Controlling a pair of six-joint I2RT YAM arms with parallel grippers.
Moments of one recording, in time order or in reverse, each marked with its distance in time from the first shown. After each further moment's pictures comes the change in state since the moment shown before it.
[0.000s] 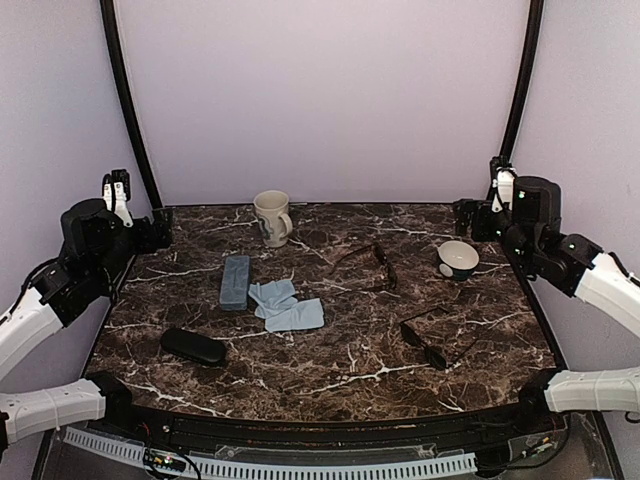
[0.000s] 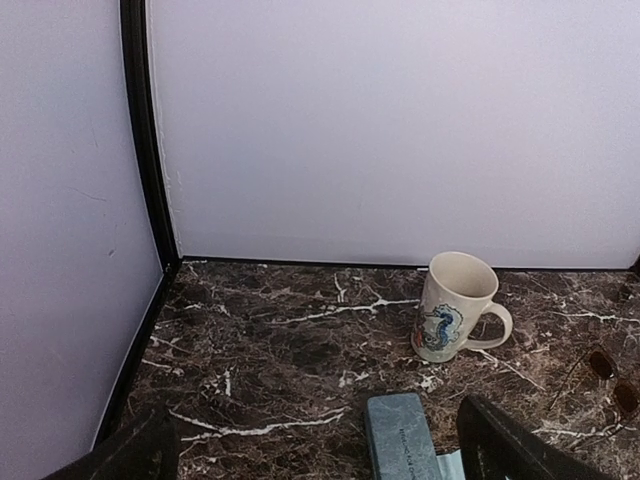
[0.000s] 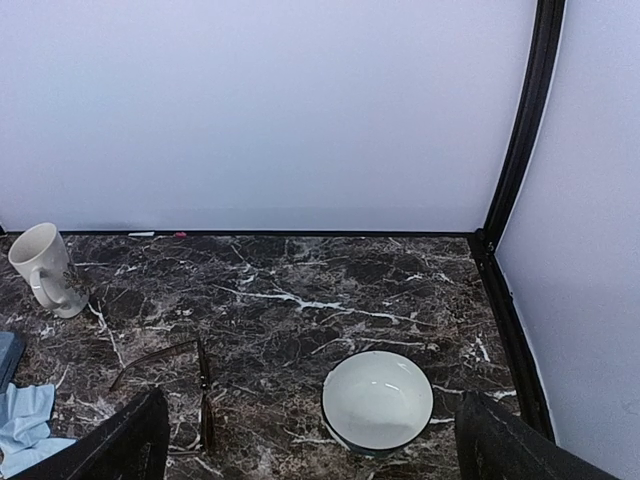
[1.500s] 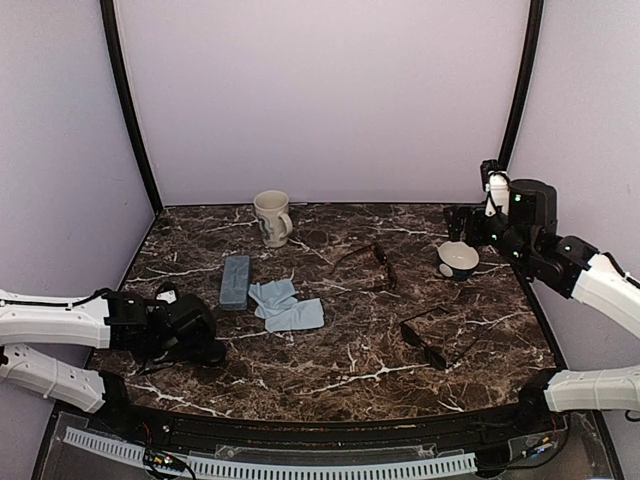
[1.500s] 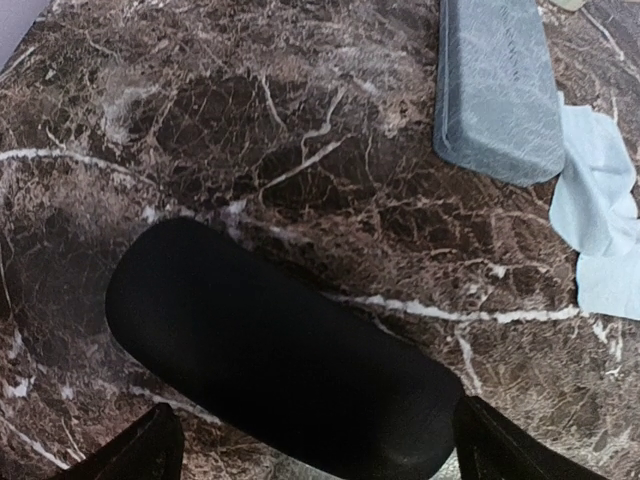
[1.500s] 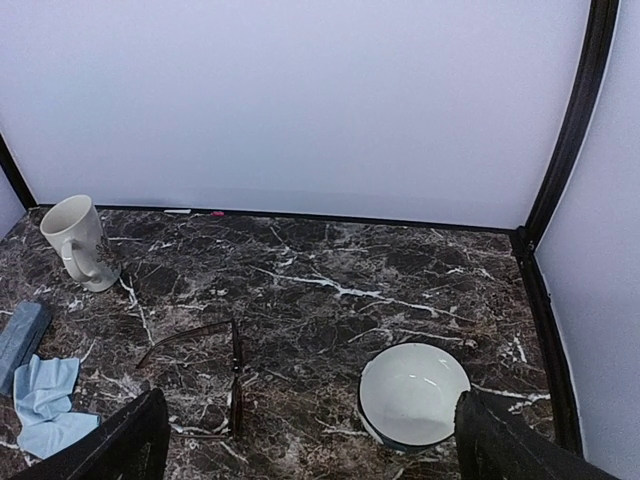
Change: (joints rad) left arm -0.553 0.326 -0.148 -0.634 -0.122 -1.126; right arm 0.006 0.010 -0.020 0.022 -0.098 -0.009
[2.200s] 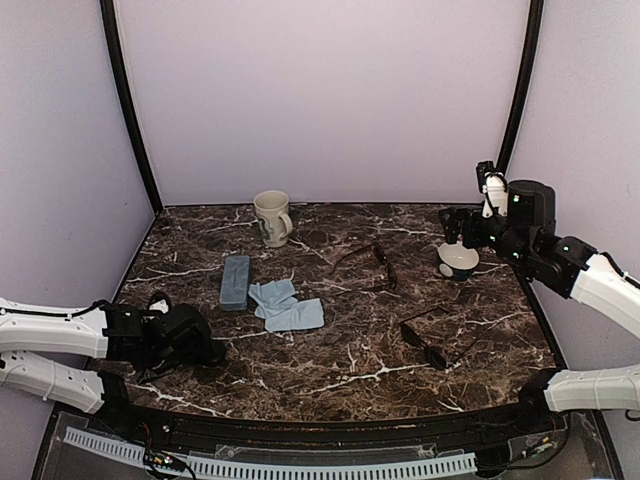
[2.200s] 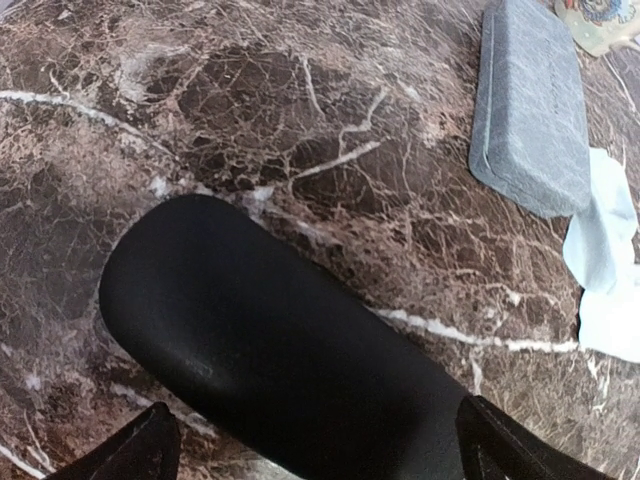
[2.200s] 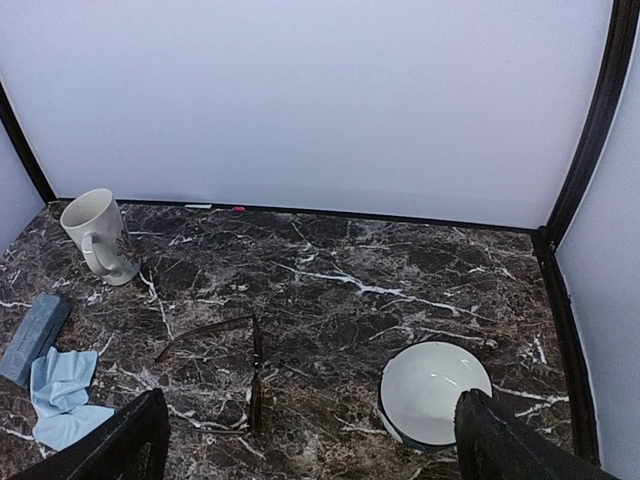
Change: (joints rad) left arm 0.003 -0.045 -0.107 0.094 0.002 -0.130; right arm 0.000 0.006 -0.006 0.006 -0.059 0.008
